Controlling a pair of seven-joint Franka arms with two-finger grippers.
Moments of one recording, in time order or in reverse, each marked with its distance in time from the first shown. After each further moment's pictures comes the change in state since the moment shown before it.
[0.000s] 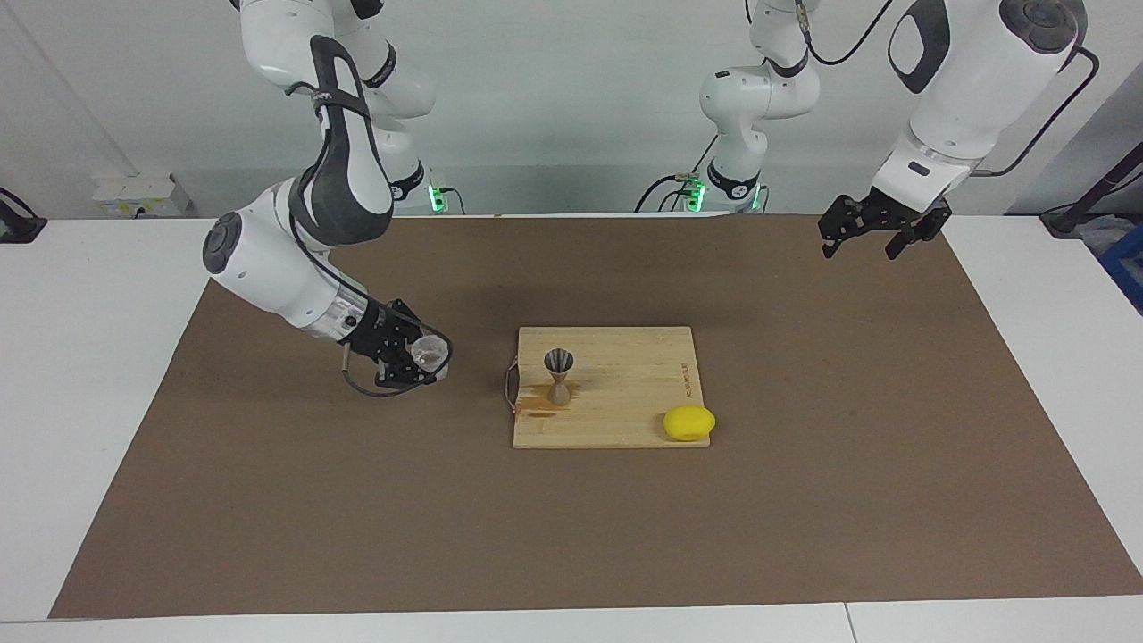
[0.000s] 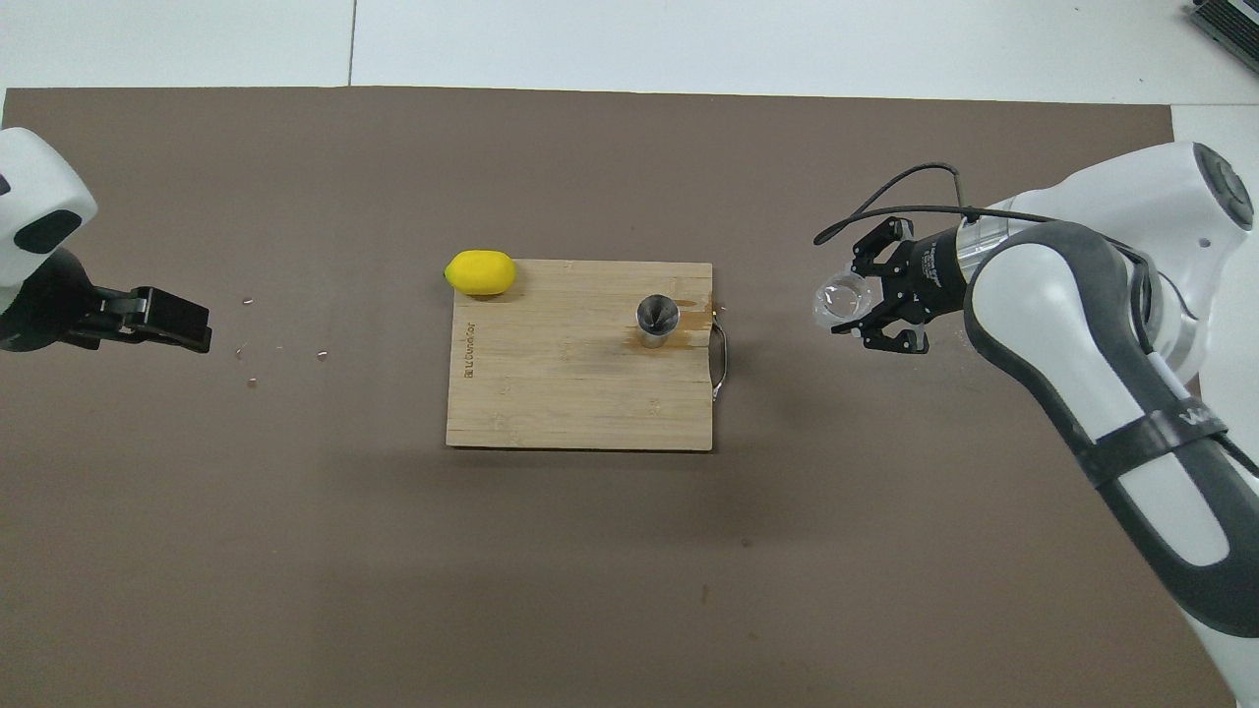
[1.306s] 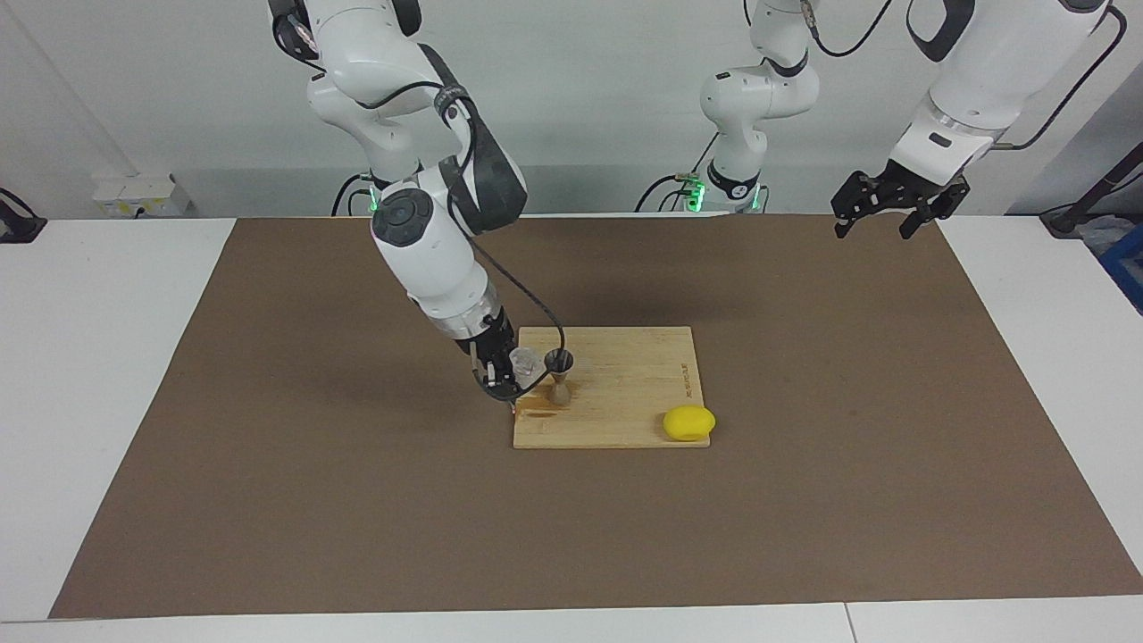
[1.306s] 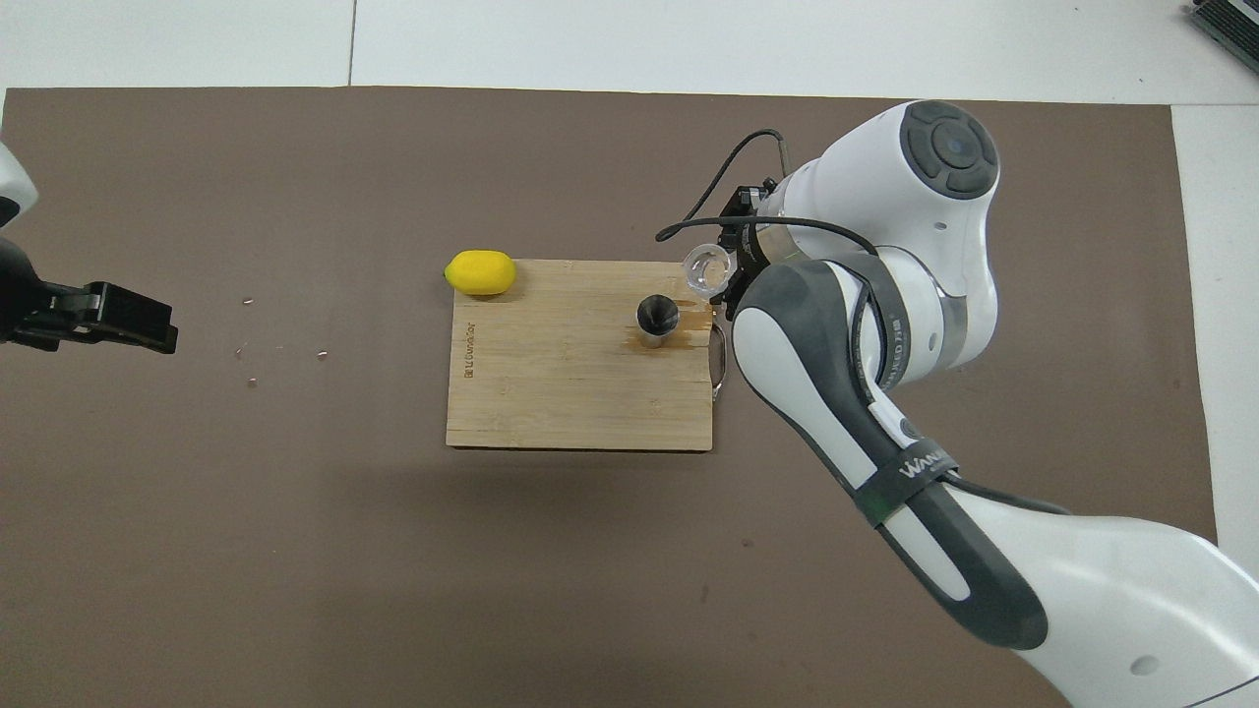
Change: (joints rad) left arm 0.031 0.002 -0.020 0.083 0.000 -0.081 0.003; right arm 0.267 0.162 0.000 0.258 -0.313 0.062 0.374
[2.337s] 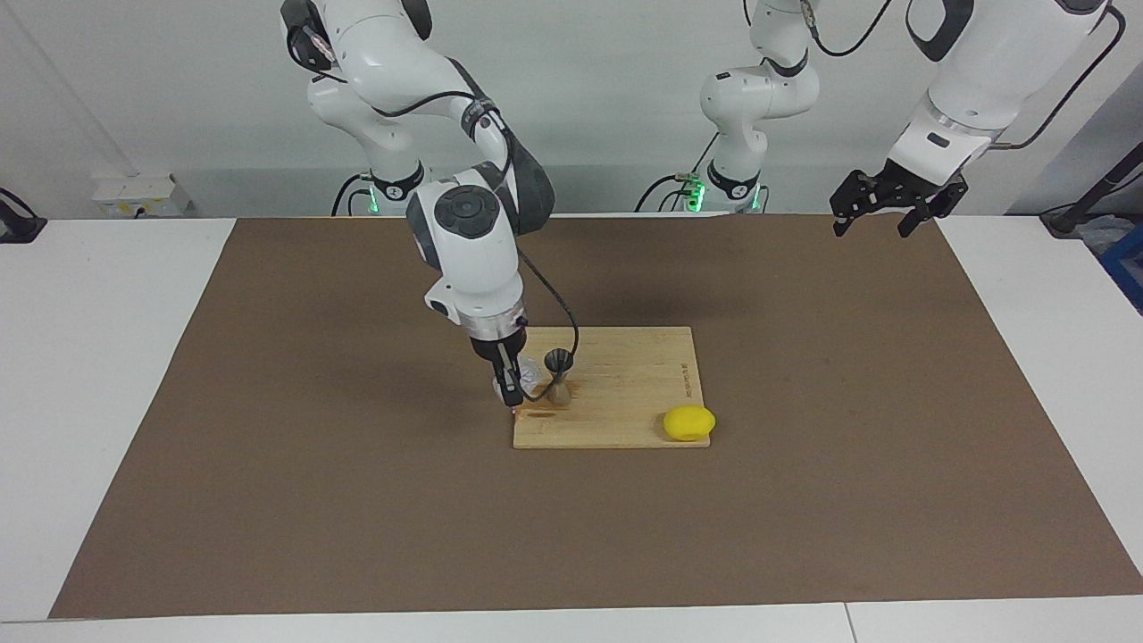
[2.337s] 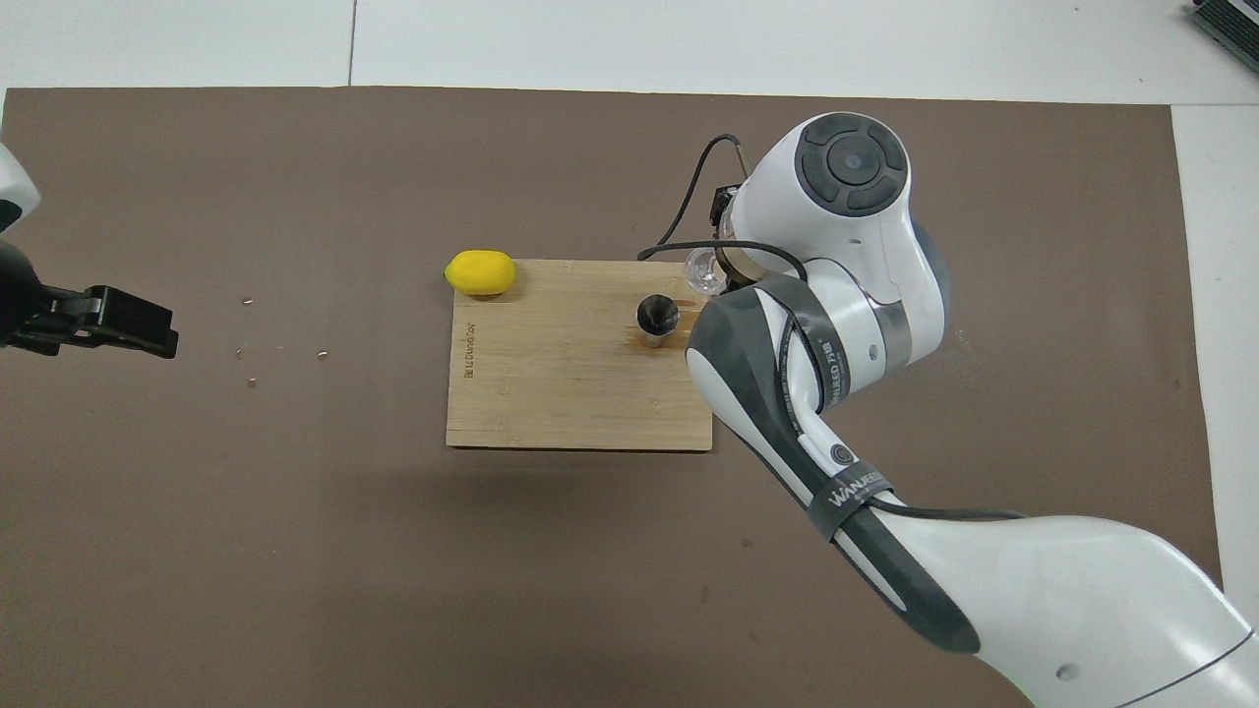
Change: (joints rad) left arm 0.003 0.000 -0.003 0.000 0.000 -0.009 0.000; right arm 0.053 0.032 0.000 0.046 -0.236 -0.025 0.003
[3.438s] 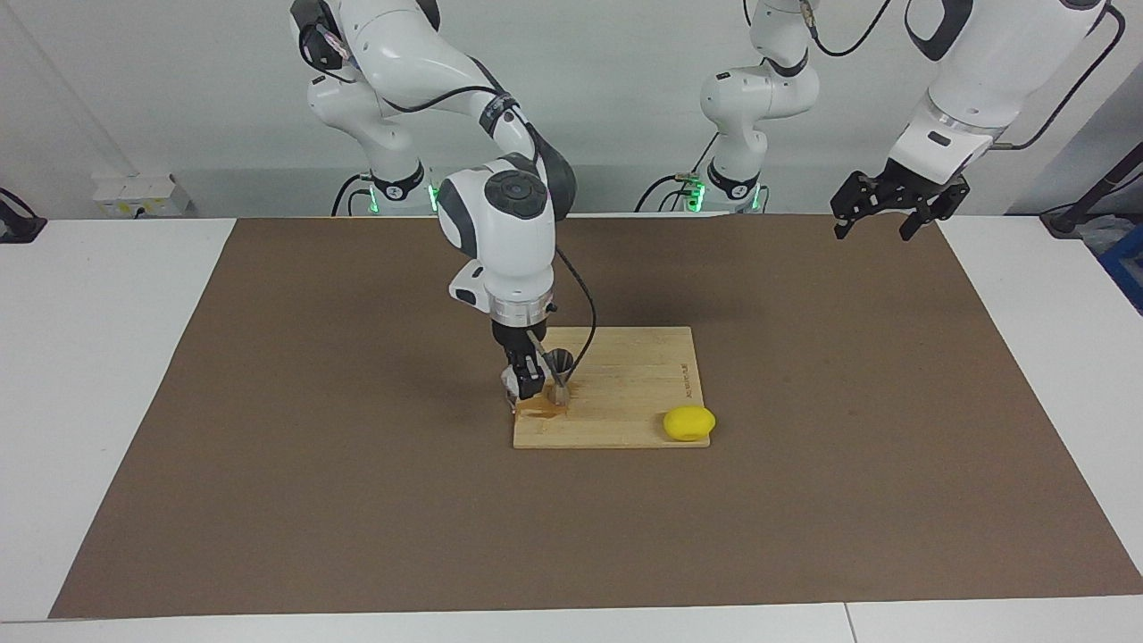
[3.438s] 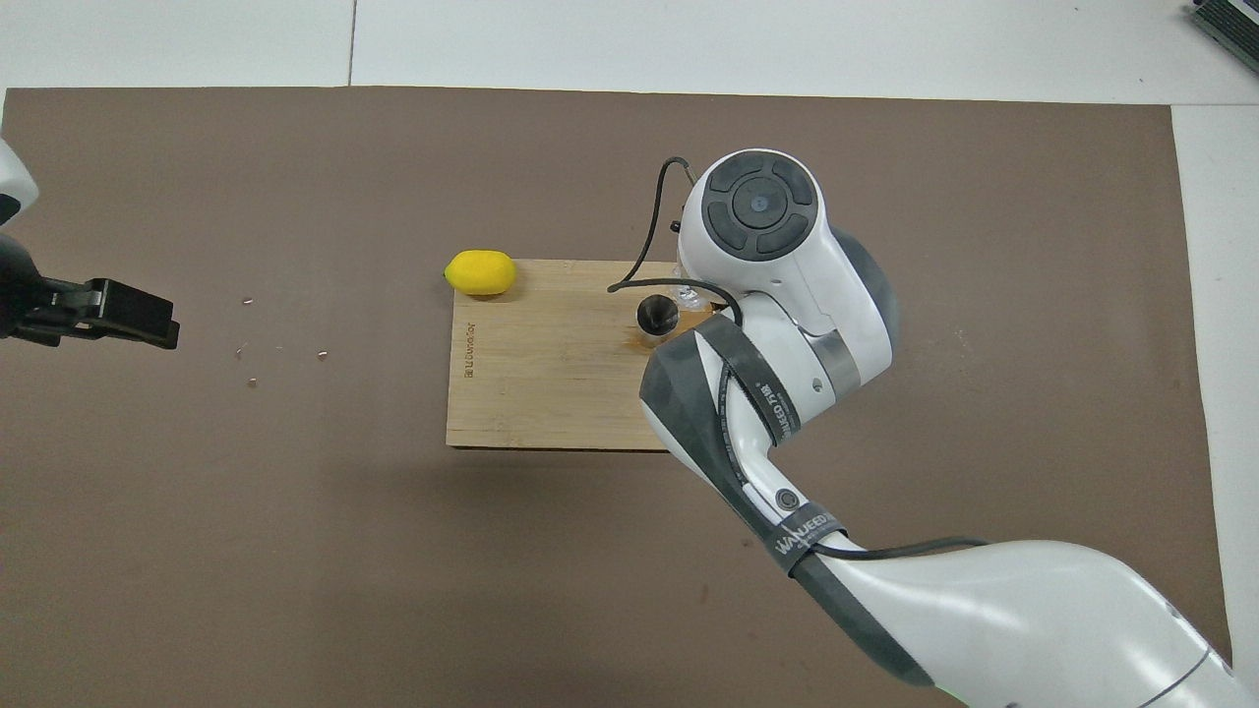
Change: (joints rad) left arm 0.000 0.000 -0.002 0.000 0.000 0.026 0.001; right arm 0.064 0.000 0.002 0.007 -0.156 -0.029 -0.001
